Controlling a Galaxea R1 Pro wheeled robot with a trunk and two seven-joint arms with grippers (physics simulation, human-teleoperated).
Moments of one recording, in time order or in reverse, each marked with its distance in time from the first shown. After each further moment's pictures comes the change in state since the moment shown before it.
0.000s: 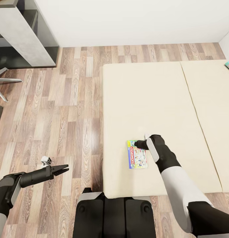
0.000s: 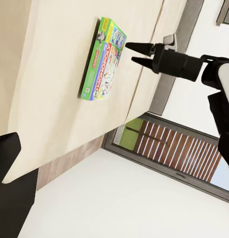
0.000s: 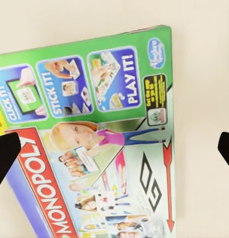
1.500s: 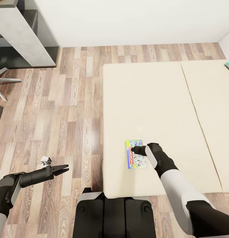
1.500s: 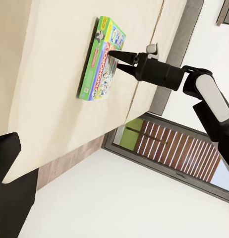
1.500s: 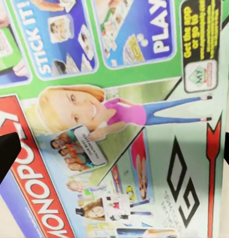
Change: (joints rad) left arm 0.000 0.000 0.000 0.000 0.000 0.000 0.001; right arm 0.012 -0.008 0.008 0.177 0.008 -0.194 0.138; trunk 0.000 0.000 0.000
